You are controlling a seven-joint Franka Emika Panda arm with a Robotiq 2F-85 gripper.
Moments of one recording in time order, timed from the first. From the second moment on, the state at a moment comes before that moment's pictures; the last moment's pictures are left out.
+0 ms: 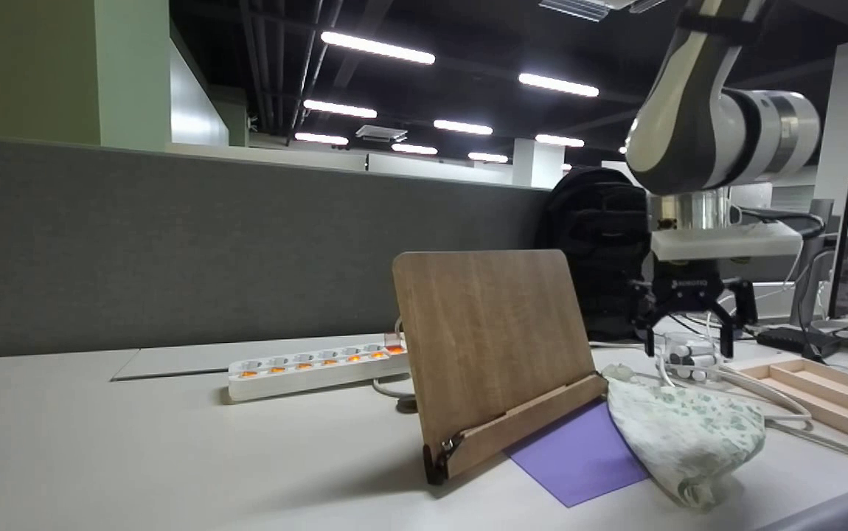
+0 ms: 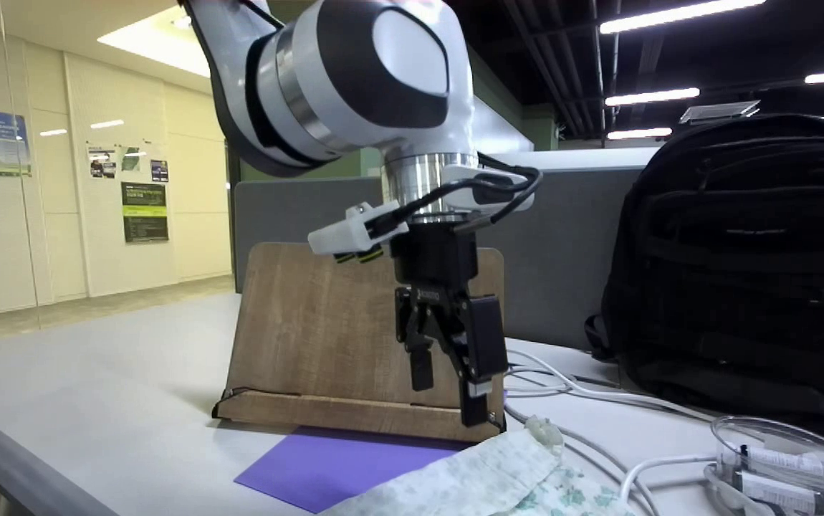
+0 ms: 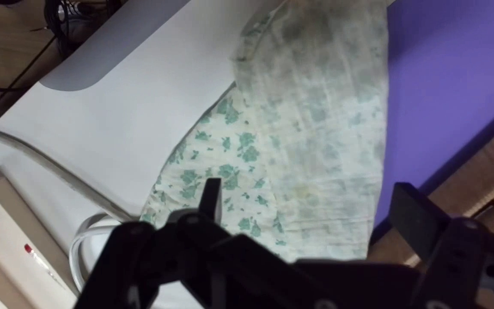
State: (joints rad) arm -0.26 0.10 -0.20 -2.58 -0.24 2.69 0.40
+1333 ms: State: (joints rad) arm -0.17 0.43 -0.27 -2.43 -0.07 2.75 0.27
